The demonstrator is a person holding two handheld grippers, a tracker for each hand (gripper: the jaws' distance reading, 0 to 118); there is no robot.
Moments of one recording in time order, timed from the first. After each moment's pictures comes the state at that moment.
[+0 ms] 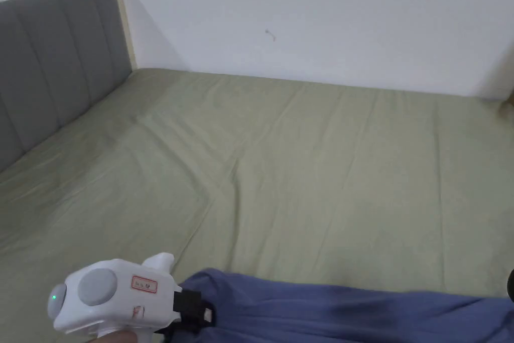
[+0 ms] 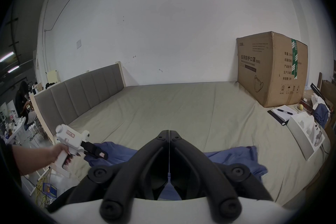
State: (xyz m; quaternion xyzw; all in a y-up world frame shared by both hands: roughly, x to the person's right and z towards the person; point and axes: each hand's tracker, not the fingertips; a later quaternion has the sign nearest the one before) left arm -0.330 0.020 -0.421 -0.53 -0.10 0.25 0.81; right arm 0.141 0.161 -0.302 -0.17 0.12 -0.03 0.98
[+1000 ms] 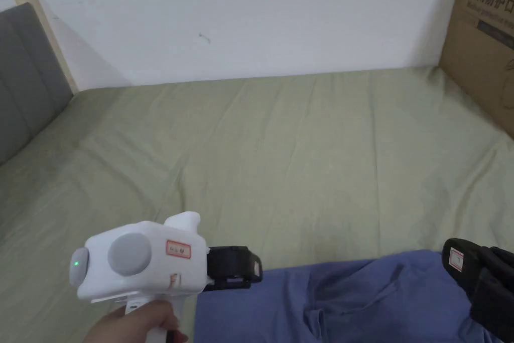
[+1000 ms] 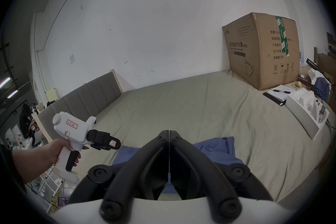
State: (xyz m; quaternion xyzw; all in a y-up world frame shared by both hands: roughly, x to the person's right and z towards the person) left arm -0.196 0.077 -0.447 -0.50 -0.14 0.17 0.84; right arm 0.192 0.149 -0.295 -0.18 0.11 -0.11 0.97
